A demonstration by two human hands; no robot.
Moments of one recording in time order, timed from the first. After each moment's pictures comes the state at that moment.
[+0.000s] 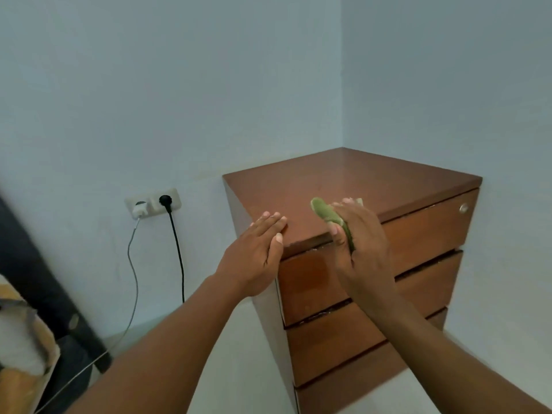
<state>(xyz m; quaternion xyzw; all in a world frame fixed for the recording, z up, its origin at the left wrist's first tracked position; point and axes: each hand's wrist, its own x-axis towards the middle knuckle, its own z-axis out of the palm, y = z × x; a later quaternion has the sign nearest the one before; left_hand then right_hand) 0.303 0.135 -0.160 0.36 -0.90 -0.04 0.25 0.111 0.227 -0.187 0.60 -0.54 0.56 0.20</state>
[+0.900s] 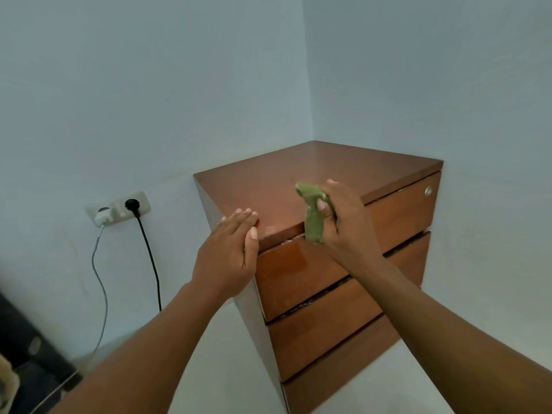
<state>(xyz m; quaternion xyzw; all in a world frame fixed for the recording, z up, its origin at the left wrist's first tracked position) 0.299 0.140 -0.173 0.35 -0.88 0.03 0.32 0.082 0.222 -0.176 0.58 -0.60 0.53 0.14</state>
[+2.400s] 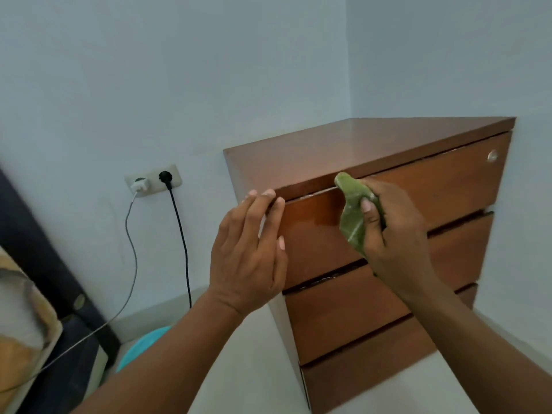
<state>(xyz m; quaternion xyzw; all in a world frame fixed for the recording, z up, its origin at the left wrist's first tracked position) 0.307 0.178 -0.246 0.30 -0.81 0.34 0.38 0.078 0.237 -0.261 0.60 -0.49 0.60 0.20</state>
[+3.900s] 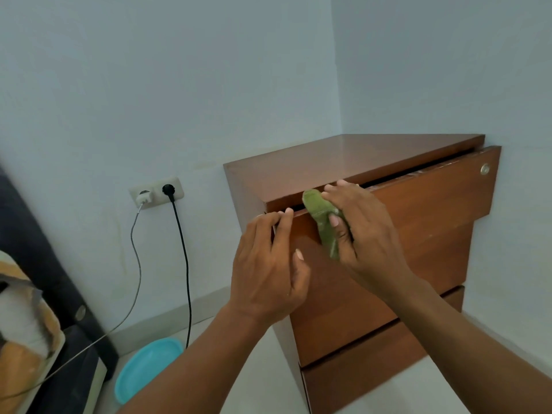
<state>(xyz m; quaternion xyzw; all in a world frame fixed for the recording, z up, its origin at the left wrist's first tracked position) 0.292 0.225 -0.236 0.30 -0.83 0.17 0.43 0.103 0.256 -0.241 0.65 -0.48 0.50 0.29</state>
